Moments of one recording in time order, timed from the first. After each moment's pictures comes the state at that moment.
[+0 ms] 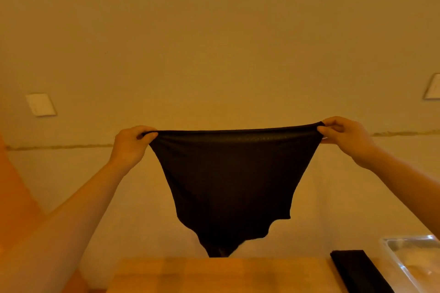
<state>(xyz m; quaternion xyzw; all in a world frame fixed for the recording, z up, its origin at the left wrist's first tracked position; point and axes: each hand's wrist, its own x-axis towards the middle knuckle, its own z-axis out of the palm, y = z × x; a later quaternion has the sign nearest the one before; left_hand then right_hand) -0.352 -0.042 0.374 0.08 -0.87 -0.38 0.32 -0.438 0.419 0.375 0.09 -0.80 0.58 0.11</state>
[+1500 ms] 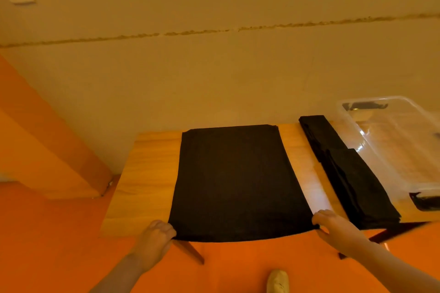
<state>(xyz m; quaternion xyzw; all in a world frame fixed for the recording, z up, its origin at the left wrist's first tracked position) 0.025 0.020 0.027 -0.19 -0.97 -0.03 -0.15 -0.063 0.503 0.008 0.19 -0.96 0.08 -0.18</state>
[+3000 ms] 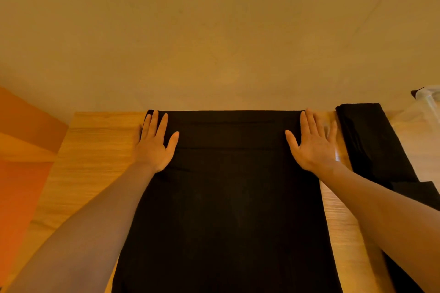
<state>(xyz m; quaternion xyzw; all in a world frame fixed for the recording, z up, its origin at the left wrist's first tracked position) -0.302 0.024 -0.050 0.14 -0.98 -0.06 -0.10 -0.368 0.407 -0.042 0.03 -0.99 0.01 -0.10</state>
